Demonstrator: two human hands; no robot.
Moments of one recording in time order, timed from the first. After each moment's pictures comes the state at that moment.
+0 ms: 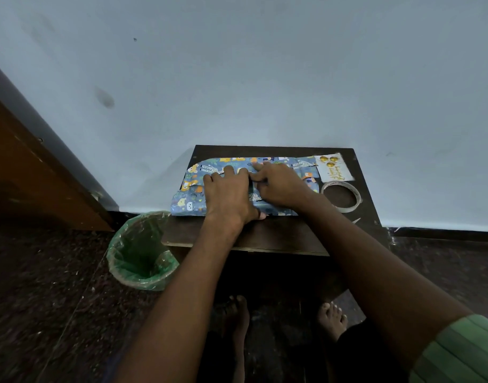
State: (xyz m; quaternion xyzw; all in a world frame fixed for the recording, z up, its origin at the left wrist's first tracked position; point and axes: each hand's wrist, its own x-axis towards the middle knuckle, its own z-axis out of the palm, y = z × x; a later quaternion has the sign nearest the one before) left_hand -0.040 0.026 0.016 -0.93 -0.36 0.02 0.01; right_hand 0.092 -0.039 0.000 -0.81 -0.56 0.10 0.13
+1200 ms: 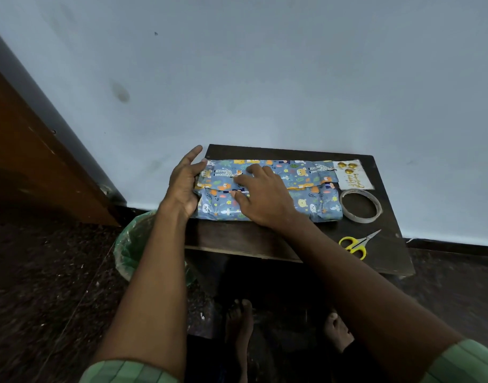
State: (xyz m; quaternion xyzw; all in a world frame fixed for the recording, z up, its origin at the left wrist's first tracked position) left_hand -0.087 0.147 -0.011 -0.42 -0.37 -0.32 -0.76; right_hand 0.037 -0.007 -0.021 -0.80 -0.57 -0.02 0.21
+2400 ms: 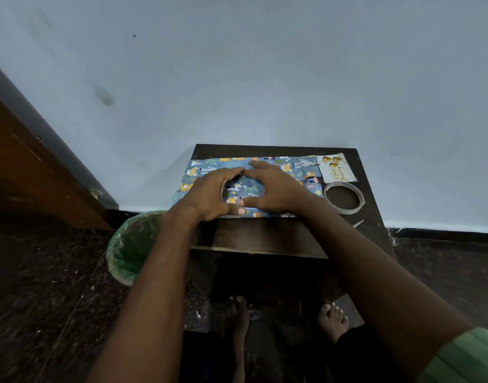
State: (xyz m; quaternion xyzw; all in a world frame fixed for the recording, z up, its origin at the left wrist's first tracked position) left_hand -0.074 0.103 -0.012 -0.92 -0.19 -0.07 -0.35; right_hand 0.087 -0.040 -0.001 -0.78 -0.57 0.16 0.20
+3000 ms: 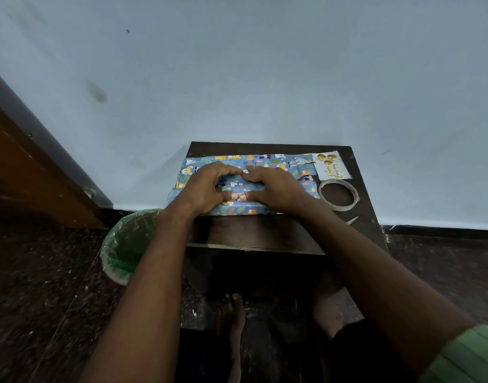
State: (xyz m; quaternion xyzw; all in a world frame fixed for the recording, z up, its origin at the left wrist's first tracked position) left_hand -0.066 0.103 -0.015 -0.91 -0.19 -0.15 -0.33; right_hand 0.087 -0.048 -0.005 -0.80 -0.55 0.15 0.19
